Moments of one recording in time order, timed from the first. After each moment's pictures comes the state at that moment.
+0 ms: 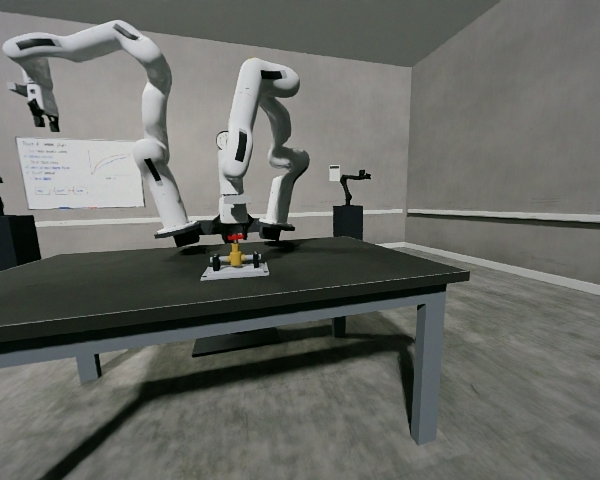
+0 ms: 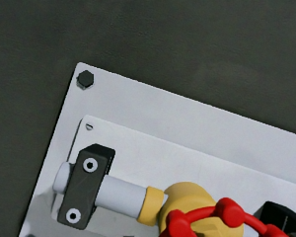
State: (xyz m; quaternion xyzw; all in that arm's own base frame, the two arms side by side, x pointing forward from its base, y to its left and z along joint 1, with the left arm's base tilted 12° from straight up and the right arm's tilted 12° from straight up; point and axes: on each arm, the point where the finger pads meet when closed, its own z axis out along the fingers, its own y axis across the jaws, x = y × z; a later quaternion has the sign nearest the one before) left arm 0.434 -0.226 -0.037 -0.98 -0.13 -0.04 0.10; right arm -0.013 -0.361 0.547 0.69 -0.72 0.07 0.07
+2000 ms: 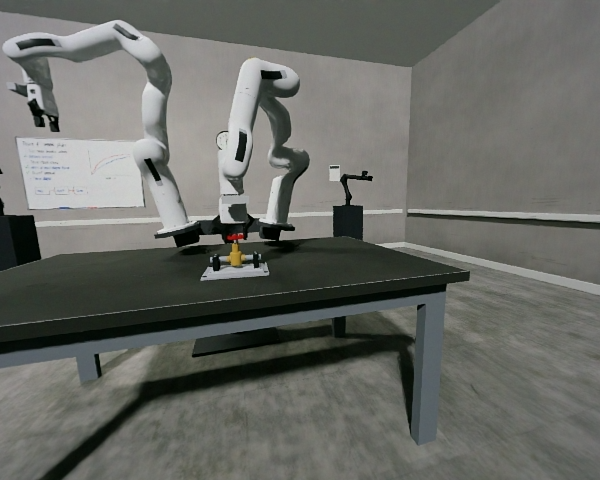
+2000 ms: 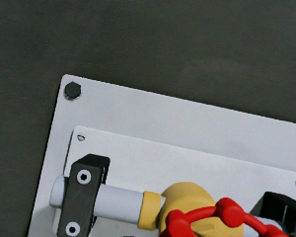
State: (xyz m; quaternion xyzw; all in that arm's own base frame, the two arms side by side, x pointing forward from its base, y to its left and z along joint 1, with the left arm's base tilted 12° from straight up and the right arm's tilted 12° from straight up) left arm 0.434 -0.226 -0.038 -0.99 -0.08 -0.03 0.10; right arm -0.013 -0.361 0.547 0.69 -0.72 0.07 0.07
